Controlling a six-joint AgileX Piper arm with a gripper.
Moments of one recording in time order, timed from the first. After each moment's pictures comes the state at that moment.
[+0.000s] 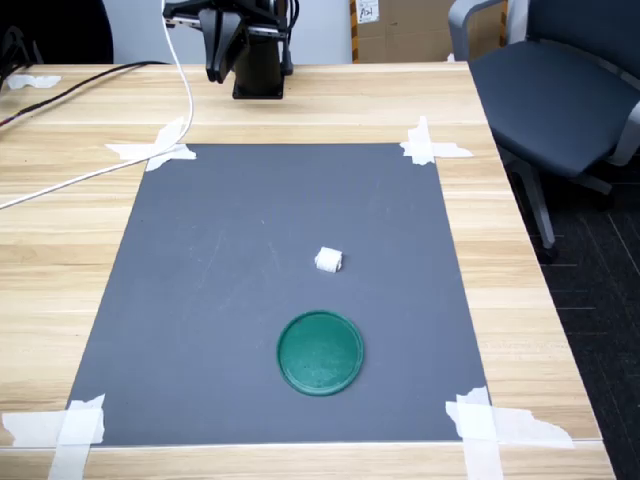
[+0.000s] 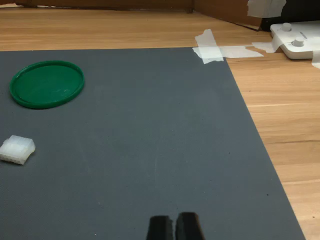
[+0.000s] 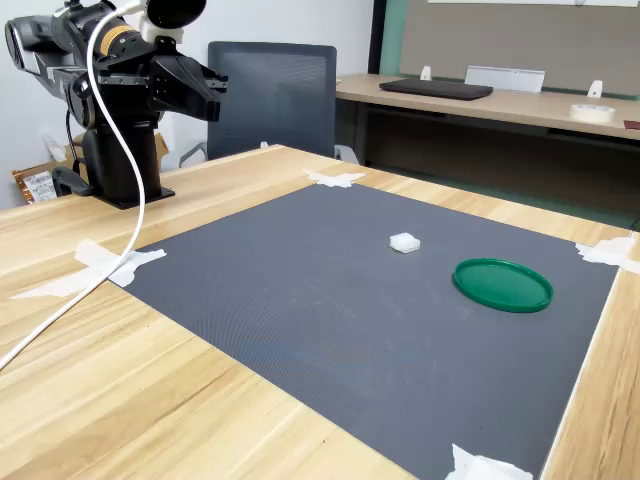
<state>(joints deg) -8.5 -0.7 0.2 18.8 13.6 -24.0</state>
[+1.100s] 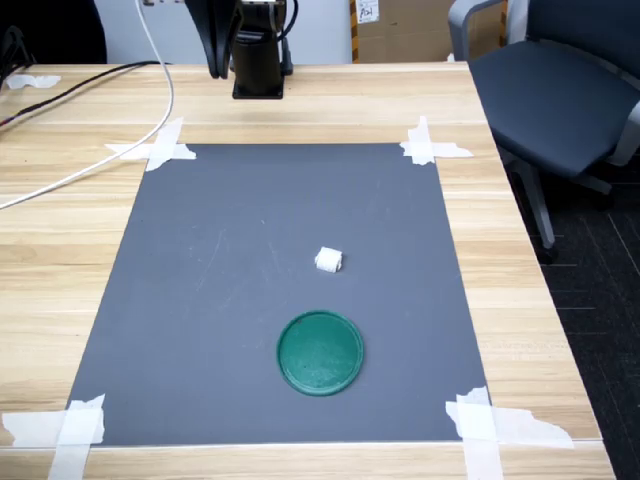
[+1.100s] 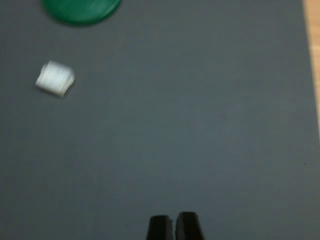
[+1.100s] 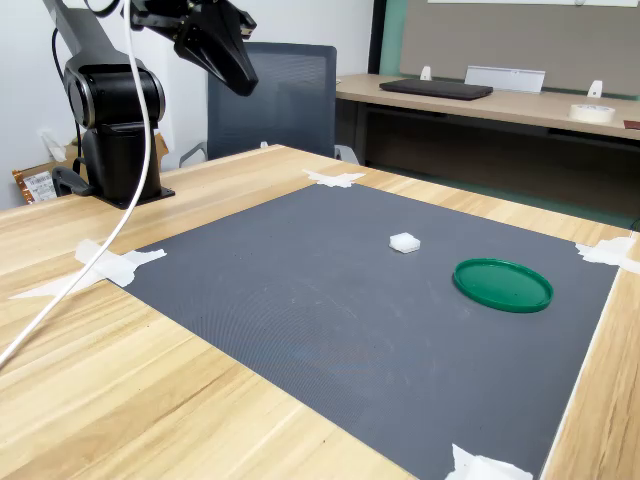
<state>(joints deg) -8.5 40.4 -31.4 16.7 36.5 -27.6</state>
